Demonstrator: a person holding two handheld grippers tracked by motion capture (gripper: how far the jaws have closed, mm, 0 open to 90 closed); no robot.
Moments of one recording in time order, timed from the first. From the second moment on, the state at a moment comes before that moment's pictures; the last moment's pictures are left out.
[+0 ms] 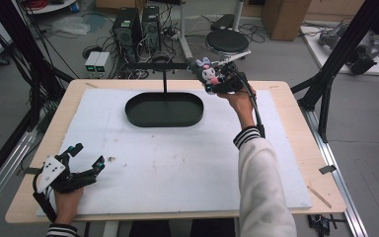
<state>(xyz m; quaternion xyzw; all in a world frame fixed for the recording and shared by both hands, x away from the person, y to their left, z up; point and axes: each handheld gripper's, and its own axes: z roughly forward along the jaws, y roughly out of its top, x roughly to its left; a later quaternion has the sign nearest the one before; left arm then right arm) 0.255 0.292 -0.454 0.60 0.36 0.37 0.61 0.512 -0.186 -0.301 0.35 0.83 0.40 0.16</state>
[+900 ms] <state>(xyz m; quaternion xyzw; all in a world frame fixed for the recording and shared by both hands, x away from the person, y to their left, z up) 0.255 0.292 -0.454 0.60 0.36 0.36 0.61 0.516 -0.183 -0.317 0.38 0.86 0.31 0.16</state>
